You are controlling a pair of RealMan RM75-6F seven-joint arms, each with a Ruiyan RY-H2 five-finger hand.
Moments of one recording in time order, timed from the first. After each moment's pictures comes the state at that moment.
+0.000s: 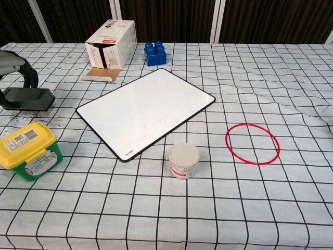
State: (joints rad) left arm -0.73 -1.36 0.01 -1.22 1.12 0.87 0.31; right arm 0.07 -1.12 0.08 -1.67 -1.42 1.45 -0.09
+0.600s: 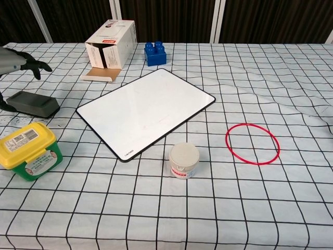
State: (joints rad) left arm -0.73 -1.28 0.00 -1.39 1.09 0.89 0.47; right arm 0.07 -1.12 0.08 -1.67 -1.42 1.44 -0.09
